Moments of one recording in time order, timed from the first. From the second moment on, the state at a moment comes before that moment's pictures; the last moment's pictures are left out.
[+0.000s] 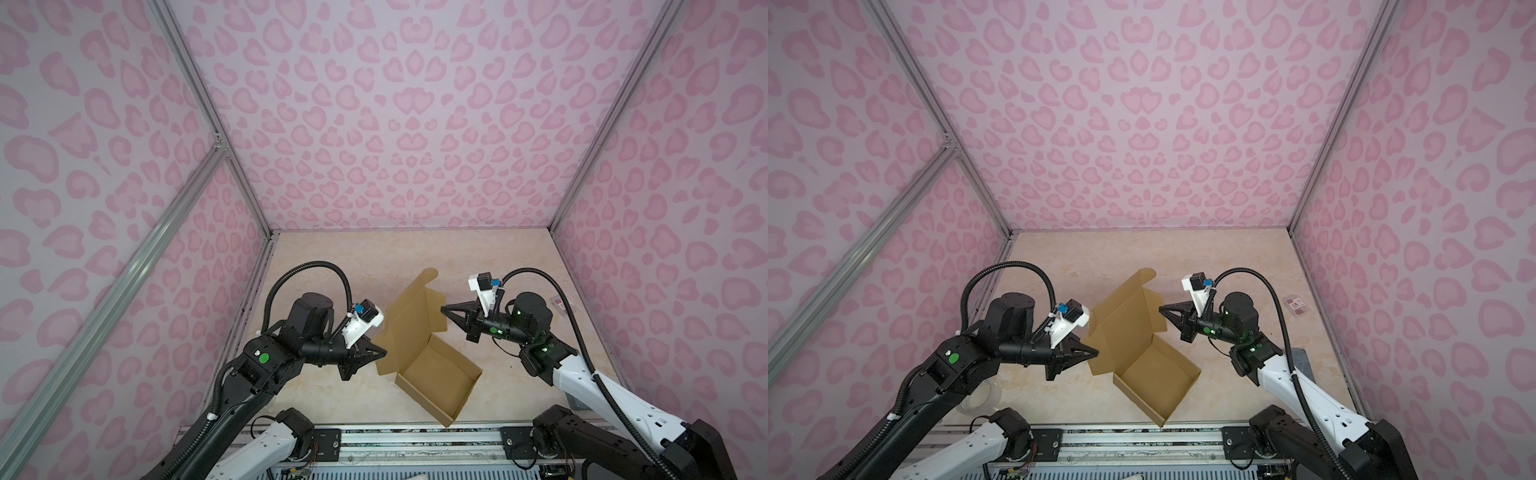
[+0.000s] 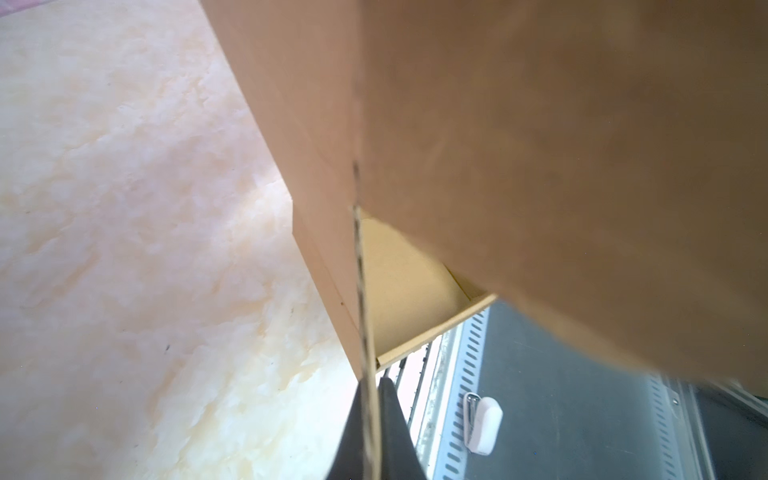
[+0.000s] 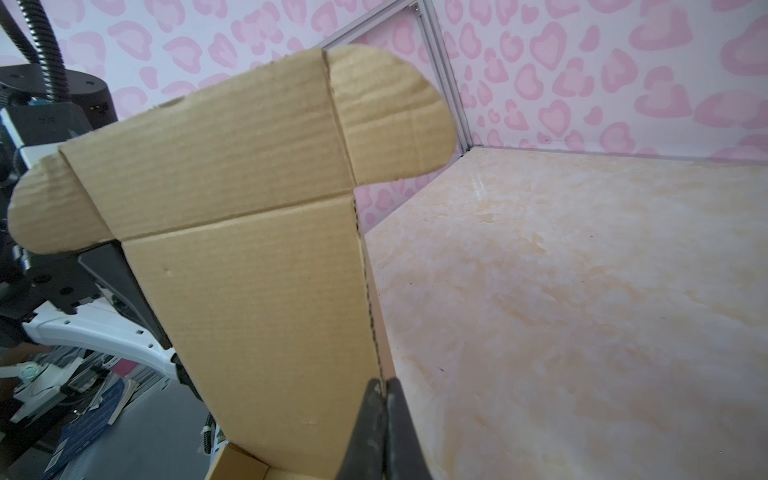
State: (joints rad) left arm -0.60 0.83 0.98 -0.89 0.61 0.10; right arm 0.48 0.99 0.54 0.29 -0.65 0.40
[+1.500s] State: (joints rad) left arm -0.67 1.30 0.80 -0.08 -0.04 -0.22; right arm 0.71 1.10 0.42 0.38 0.16 0.40
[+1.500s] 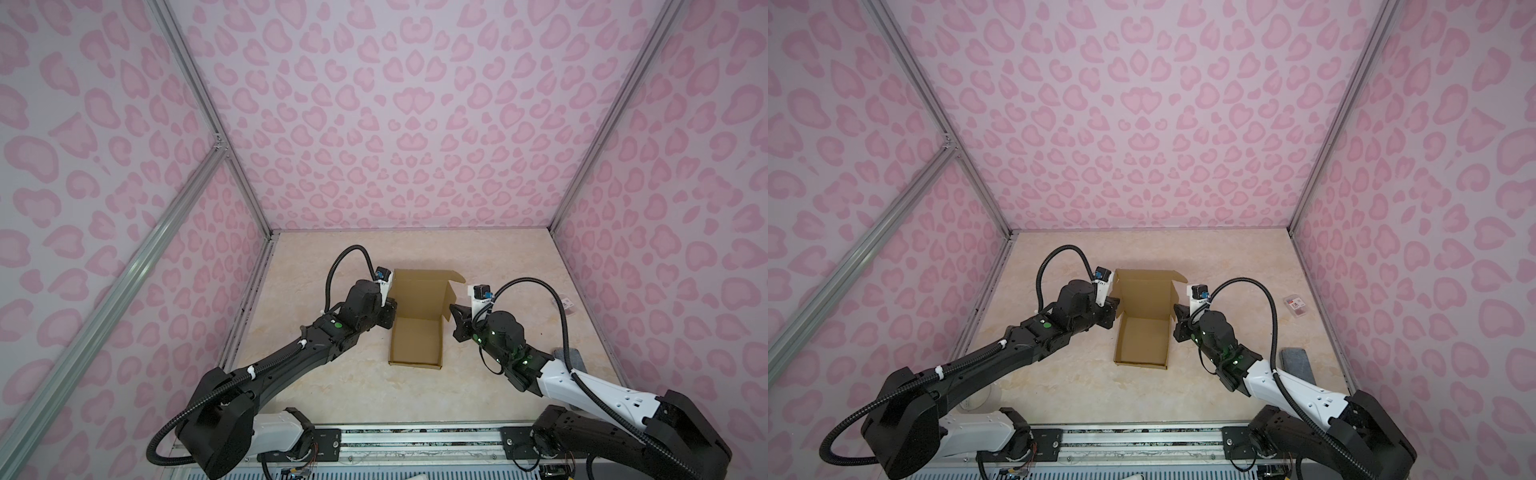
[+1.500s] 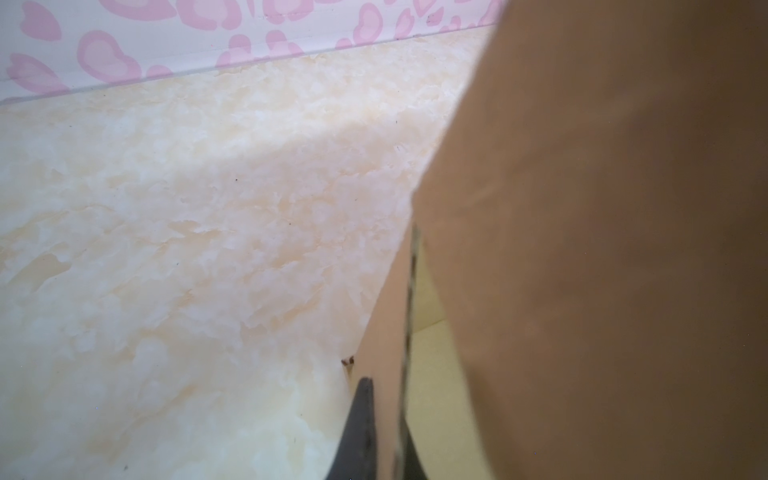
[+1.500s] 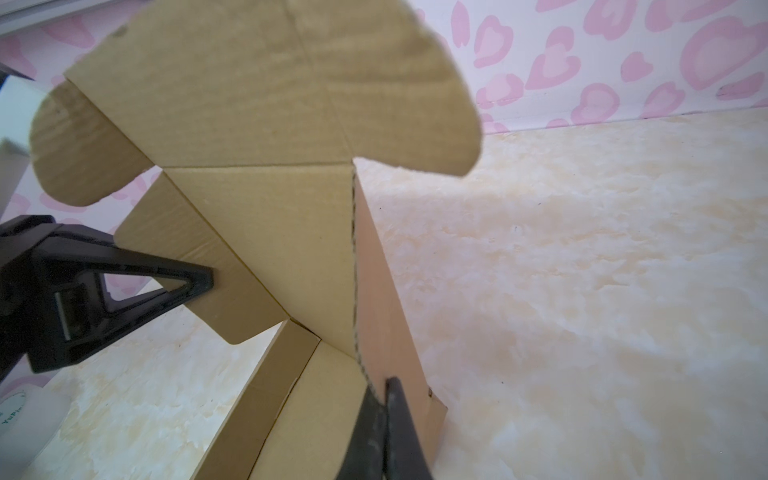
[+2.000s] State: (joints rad) left arm -0.71 1.32 0.76 0.01 -0.16 -0.27; right arm 0.78 1.21 0.47 0.42 0.35 0.40
